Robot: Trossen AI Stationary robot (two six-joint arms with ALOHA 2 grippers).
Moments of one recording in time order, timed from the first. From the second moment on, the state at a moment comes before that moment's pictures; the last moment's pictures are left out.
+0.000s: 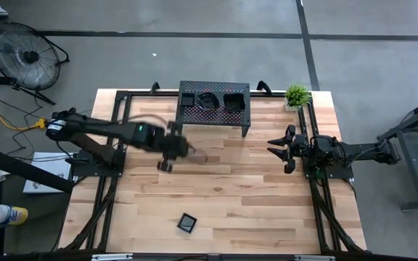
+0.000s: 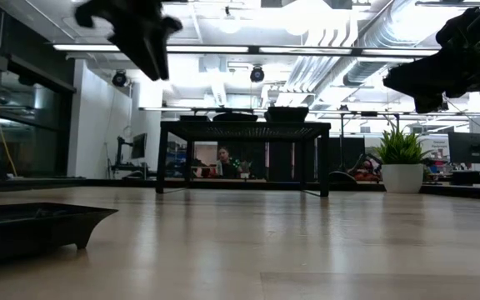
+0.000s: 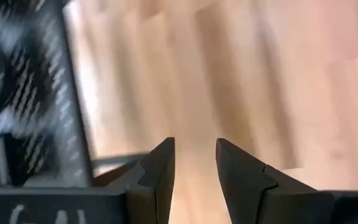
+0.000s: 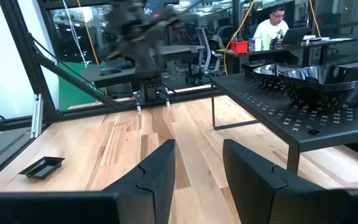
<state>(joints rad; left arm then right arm) -0.09 1.41 1.28 -1.00 -0.33 0.26 0.04 0.07 0.01 0.06 0.20 0.13</state>
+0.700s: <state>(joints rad) -0.75 1.53 1.28 -0.97 -0.51 -0.22 0.04 0.07 0.01 0.06 0.20 0.13</state>
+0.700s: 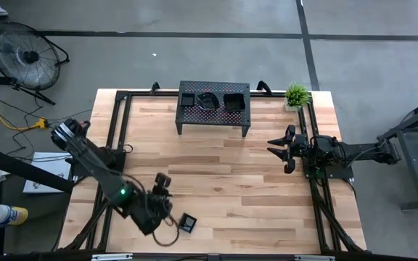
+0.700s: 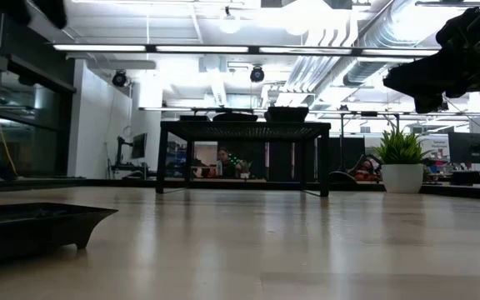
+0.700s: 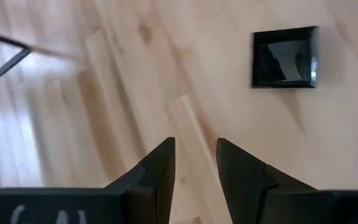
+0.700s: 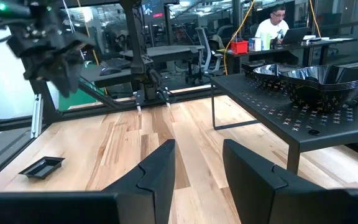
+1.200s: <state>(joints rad) -0.81 1.75 1.28 -0.75 -0.42 -0.27 0.04 0.07 0.01 0.06 0.20 0.13</state>
